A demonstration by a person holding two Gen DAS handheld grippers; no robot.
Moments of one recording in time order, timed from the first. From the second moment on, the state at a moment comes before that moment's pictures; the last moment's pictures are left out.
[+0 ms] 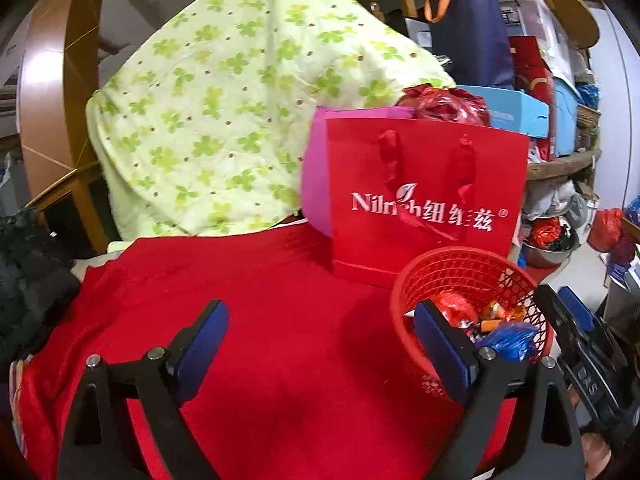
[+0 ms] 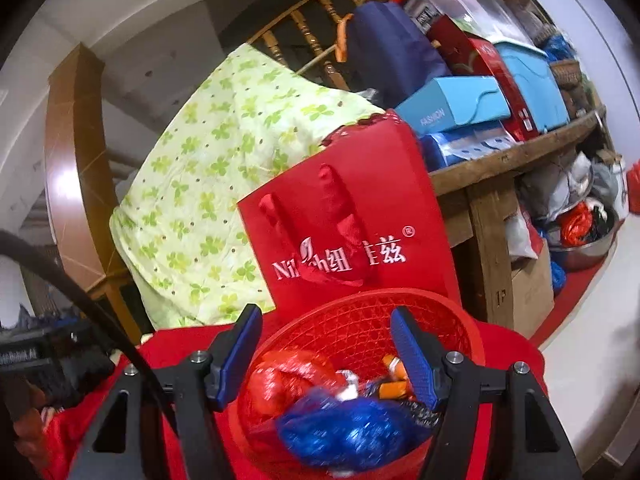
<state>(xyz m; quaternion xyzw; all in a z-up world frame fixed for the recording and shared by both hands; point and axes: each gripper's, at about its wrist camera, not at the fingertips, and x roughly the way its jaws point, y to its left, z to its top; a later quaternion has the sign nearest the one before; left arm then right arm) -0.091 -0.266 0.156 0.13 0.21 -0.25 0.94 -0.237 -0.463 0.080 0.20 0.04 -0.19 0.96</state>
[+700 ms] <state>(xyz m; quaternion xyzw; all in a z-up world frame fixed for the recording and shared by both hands) -0.117 -0.180 0.167 0.08 0.21 -0.17 0.96 -0.276 -0.385 0.126 0.13 0.16 -0.25 0.95</state>
